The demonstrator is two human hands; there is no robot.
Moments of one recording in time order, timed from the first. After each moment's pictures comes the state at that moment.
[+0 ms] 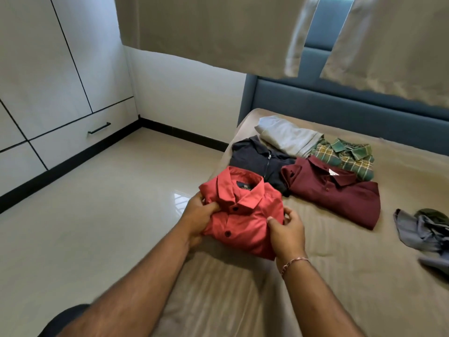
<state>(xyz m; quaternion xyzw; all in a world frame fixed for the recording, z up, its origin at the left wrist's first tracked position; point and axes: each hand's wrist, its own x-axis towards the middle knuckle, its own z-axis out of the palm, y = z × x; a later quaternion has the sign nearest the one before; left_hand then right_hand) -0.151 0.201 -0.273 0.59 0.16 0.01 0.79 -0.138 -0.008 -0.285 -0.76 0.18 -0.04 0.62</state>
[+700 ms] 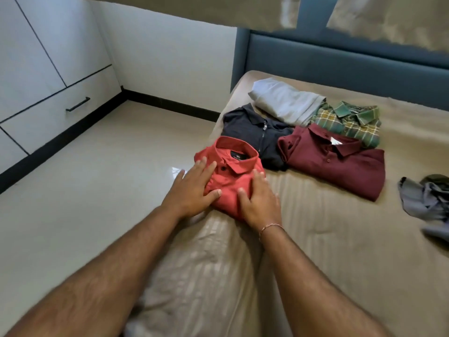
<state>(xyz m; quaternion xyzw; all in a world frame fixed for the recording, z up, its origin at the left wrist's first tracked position) -0.104 0.231 -0.308 0.98 -0.07 0.00 0.20 -0.096 0.014 -0.316 -0.95 -0.01 0.00 0.31</state>
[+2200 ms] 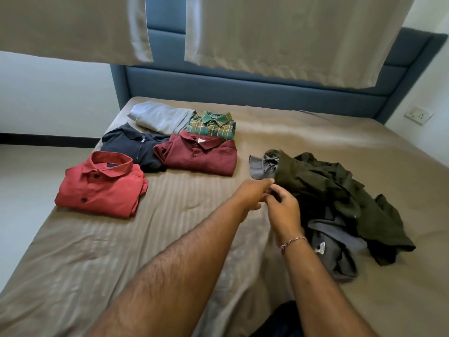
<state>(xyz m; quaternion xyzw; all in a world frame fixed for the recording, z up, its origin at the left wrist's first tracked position) -0.209 -0.222 -0.196 0.66 -0.05 -0.29 0.69 -0.279 -0.306 -0.209 -0.75 0.26 -0.20 0.57</state>
